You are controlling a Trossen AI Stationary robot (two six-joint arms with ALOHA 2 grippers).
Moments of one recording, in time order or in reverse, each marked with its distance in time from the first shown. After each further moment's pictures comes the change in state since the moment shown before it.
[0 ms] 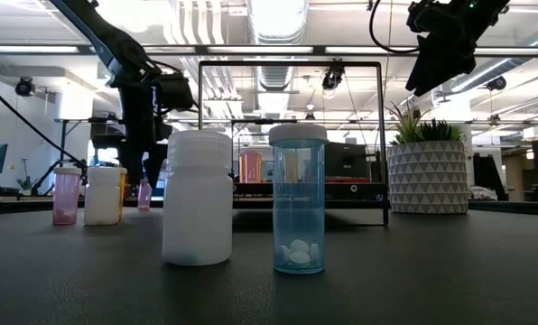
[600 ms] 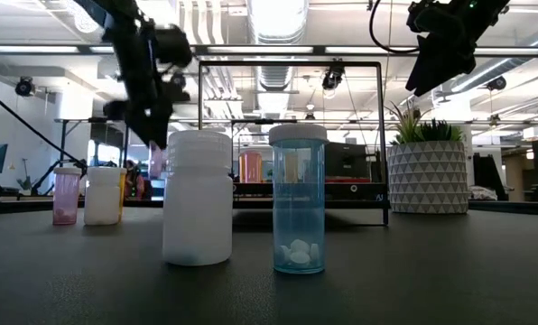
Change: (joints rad) left arm -0.109 -0.166 0.166 -0.274 0.194 0.182; right arm 0.000 0.000 0.000 0.000 0.000 0.000
